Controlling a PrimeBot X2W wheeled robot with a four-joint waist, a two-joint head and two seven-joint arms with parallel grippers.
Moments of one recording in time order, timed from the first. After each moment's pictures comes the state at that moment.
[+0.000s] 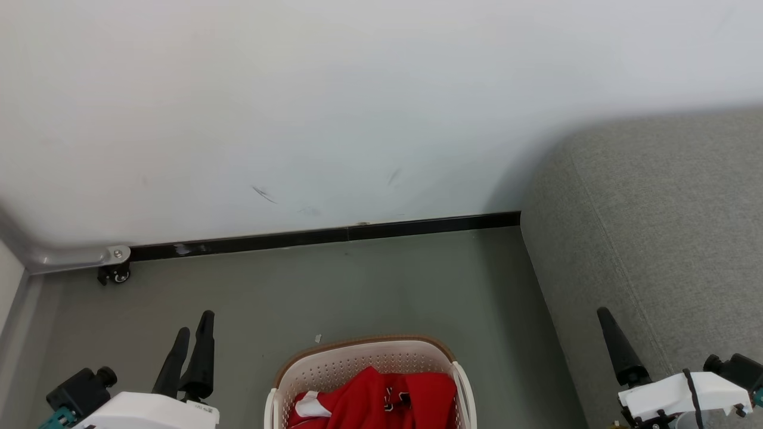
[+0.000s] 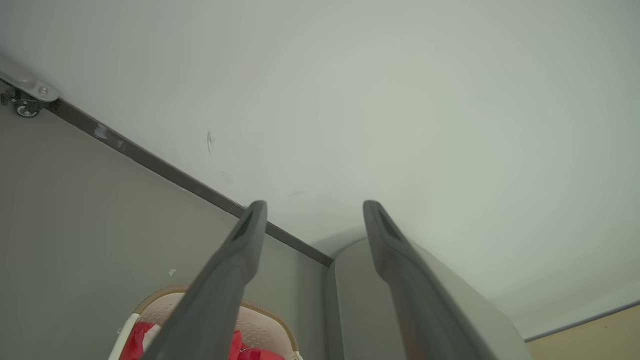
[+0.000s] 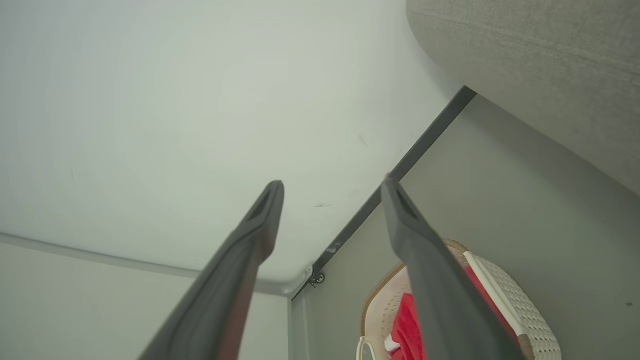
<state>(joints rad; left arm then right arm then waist) -0.02 0.05 -0.04 0.17 -1.00 -0.08 -0.04 -0.01 -0.05 -0.02 0.24 1.06 0.12 -0.06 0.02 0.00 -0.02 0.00</state>
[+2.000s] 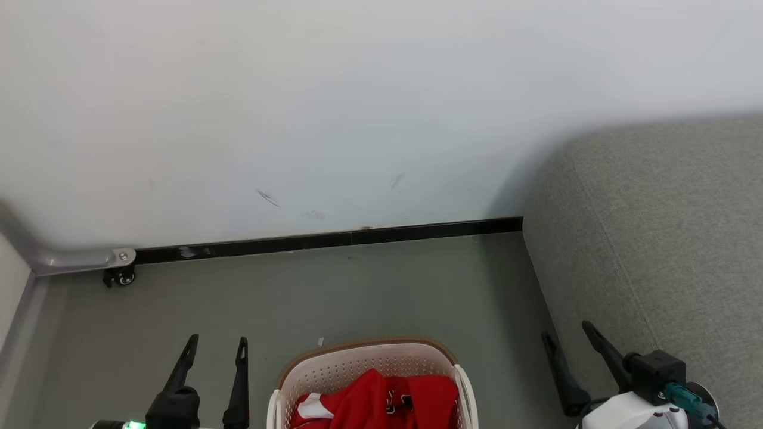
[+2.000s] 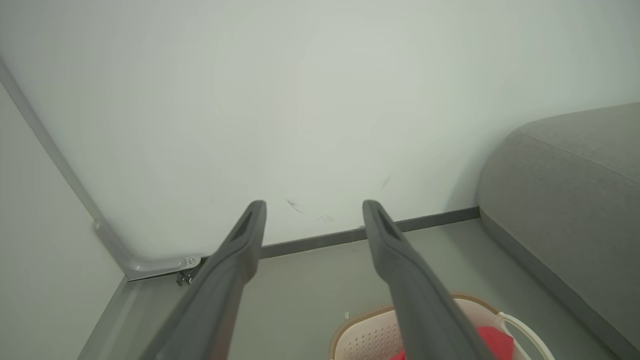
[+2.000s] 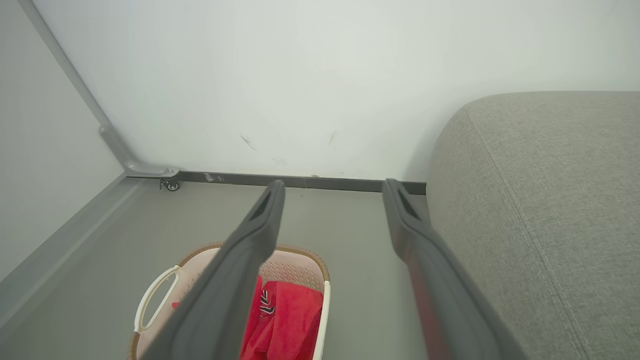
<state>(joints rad) 0.03 0.06 -0.15 0.16 -0.13 0.13 -0.25 0.02 -0.04 0.08 0.23 0.06 0.12 -0.25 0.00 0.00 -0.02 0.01</state>
